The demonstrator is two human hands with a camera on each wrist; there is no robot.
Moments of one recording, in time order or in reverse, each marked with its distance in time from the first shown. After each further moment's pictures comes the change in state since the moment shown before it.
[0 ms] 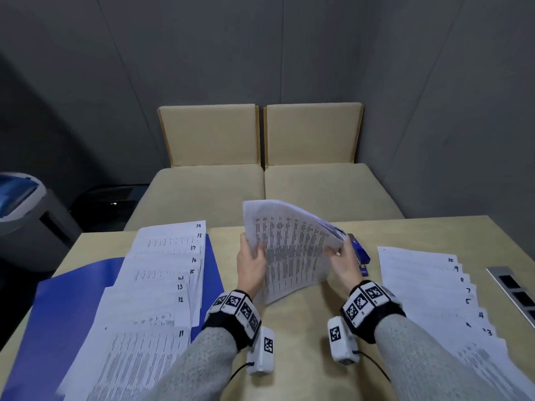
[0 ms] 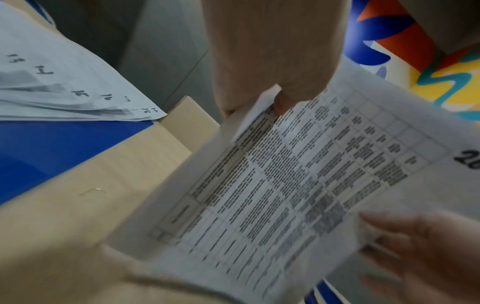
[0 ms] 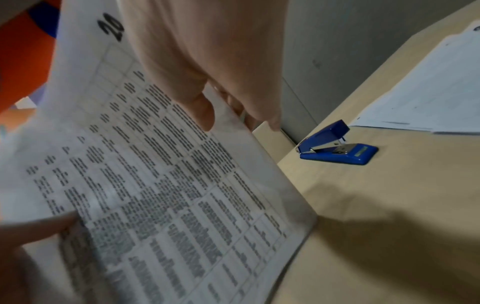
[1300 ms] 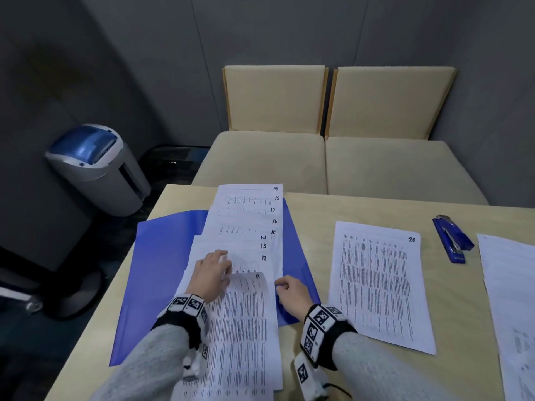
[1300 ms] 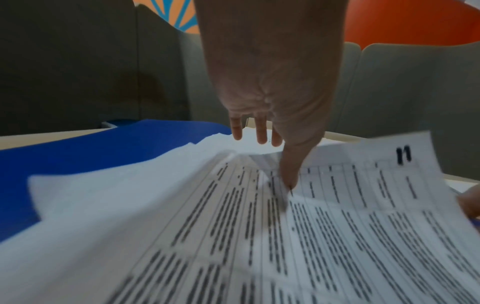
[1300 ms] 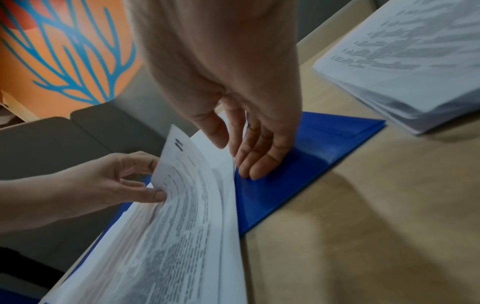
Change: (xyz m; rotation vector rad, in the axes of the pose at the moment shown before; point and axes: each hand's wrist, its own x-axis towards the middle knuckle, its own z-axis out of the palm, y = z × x) left_hand -0.015 -0.159 -0.280 1.157 -0.289 0.149; right_hand -0.141 0.067 0.255 -0.450 -0.570 0.123
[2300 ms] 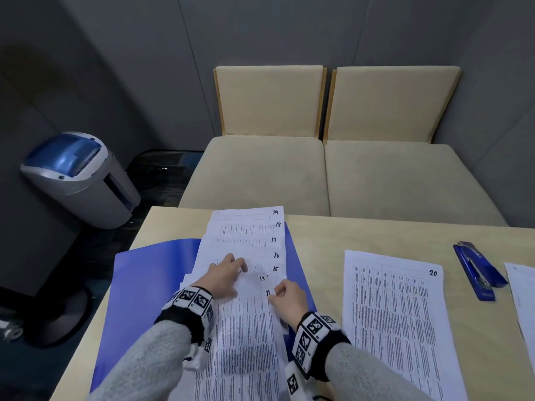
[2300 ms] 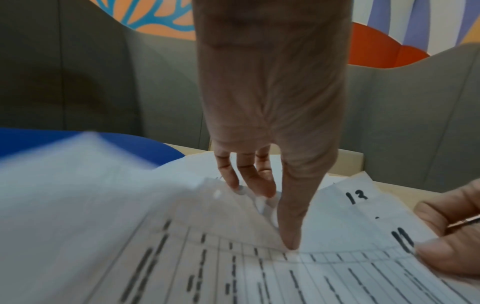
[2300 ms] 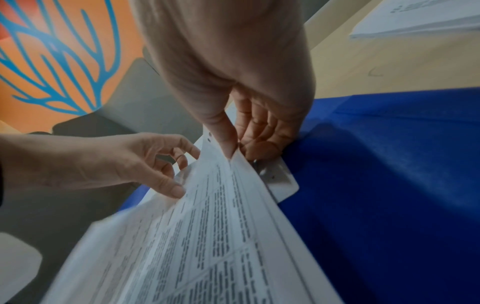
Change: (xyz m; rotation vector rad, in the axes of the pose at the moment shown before) left_hand 0.117 -0.003 -0.023 -0.137 -0.397 -0.025; right_hand 0.085 -0.042 -0.007 -0.057 0.111 0.056
